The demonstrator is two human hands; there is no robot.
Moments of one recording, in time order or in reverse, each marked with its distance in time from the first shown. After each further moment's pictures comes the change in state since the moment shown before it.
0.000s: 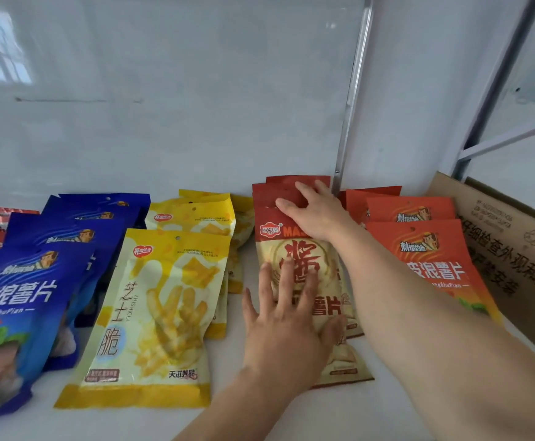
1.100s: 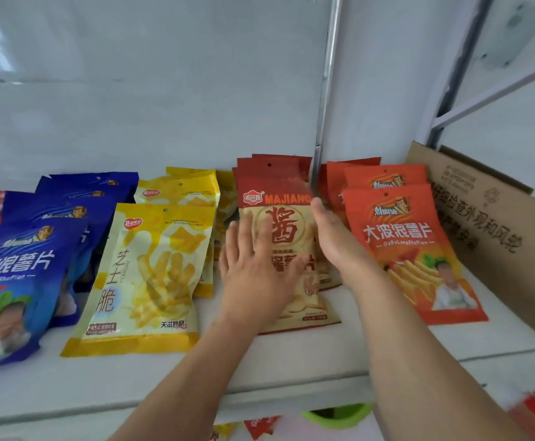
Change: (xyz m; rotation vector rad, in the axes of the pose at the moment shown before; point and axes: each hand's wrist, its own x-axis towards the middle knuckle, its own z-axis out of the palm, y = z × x) left_hand 0.001 -0.007 -0.012 -0.312 0.053 -0.151; right_hand -0.121 0.035 0.008 0.677 -0.052 0.233
